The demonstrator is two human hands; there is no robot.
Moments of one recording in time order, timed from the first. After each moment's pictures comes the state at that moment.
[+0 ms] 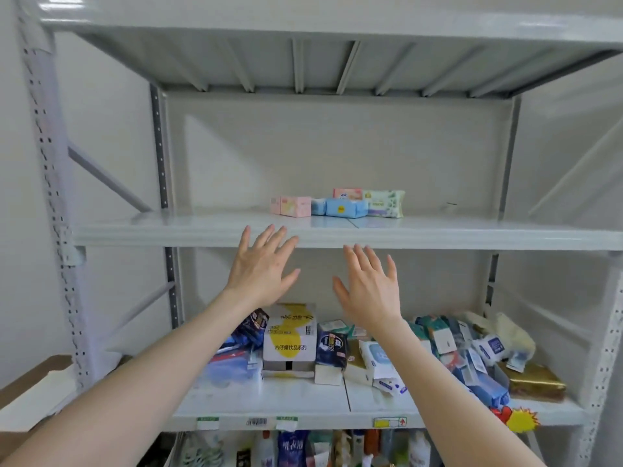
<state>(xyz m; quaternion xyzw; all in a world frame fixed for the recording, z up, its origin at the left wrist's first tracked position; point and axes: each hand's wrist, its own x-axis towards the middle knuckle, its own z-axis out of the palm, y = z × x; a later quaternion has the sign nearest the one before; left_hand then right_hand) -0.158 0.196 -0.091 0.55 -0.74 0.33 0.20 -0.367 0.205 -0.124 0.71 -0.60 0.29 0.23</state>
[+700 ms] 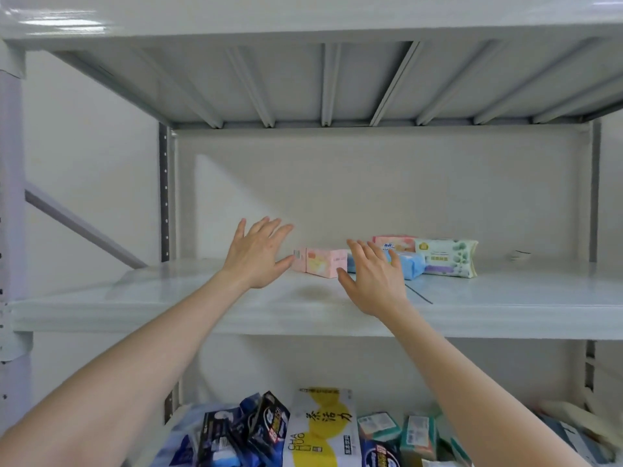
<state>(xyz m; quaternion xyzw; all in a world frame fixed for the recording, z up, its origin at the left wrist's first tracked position) -0.072 -0.048 0.012 0.56 -0.71 0.34 0.25 -0.303 -0.046 -0.028 0.72 -0.56 0.33 0.25</state>
